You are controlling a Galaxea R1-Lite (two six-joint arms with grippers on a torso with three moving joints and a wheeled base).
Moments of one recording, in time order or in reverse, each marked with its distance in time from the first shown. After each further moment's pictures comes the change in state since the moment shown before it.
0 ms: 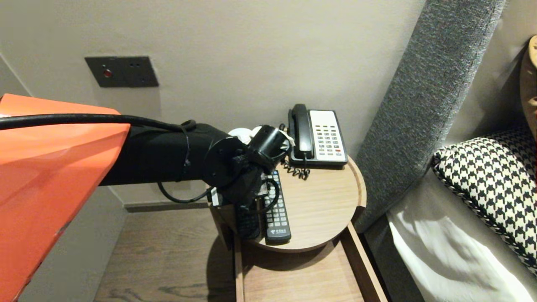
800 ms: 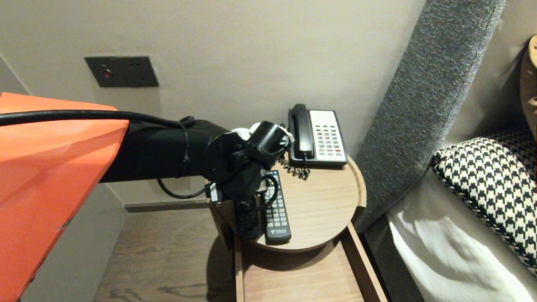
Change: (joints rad) left arm 0.009 0.005 -0.029 0.013 0.025 0.023; right arm 0.000 0.000 0.000 0.000 0.000 0.000
